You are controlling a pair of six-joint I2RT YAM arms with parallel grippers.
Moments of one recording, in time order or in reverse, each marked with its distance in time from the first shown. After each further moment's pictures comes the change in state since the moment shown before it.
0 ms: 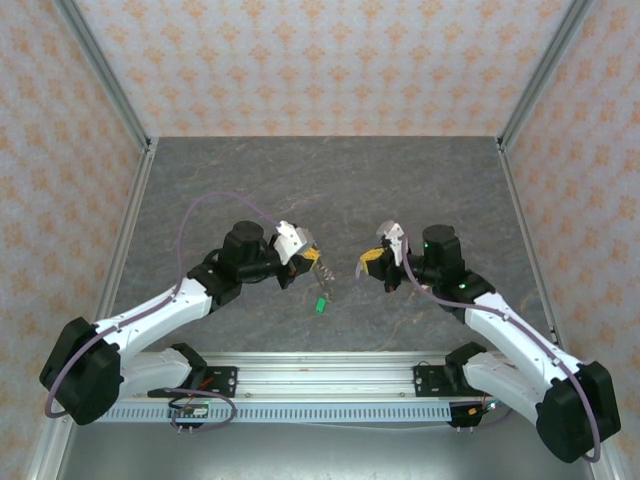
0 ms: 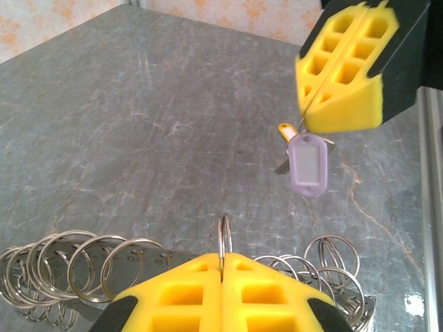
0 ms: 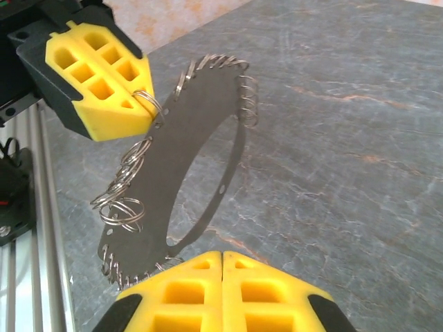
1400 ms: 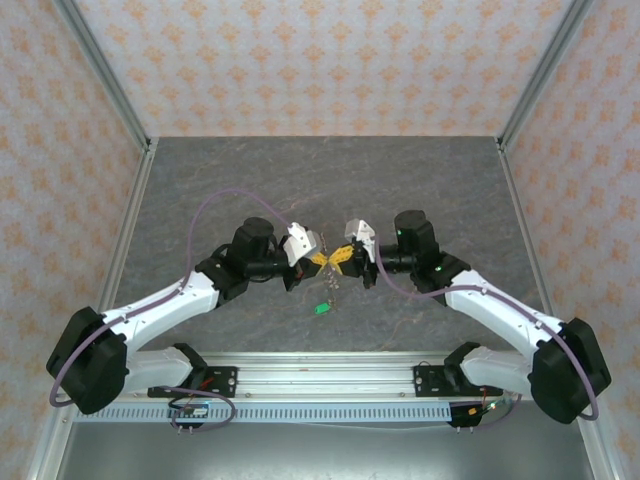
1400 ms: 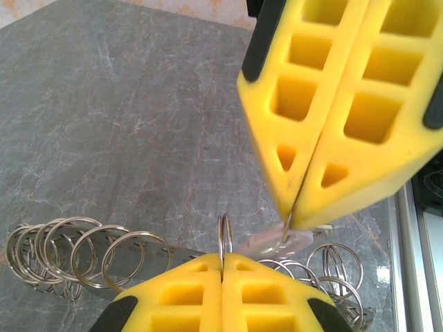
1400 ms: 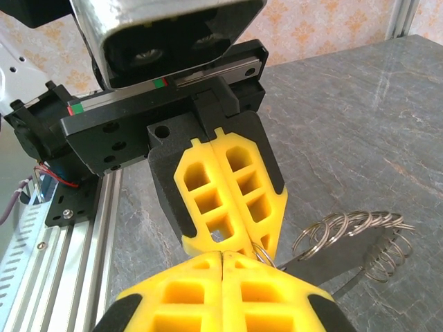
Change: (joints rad) left arm -0.027 0.062 0.060 -0.055 0.066 0.033; right arm 0.150 0.208 0.151 0.110 -0.135 -0.131
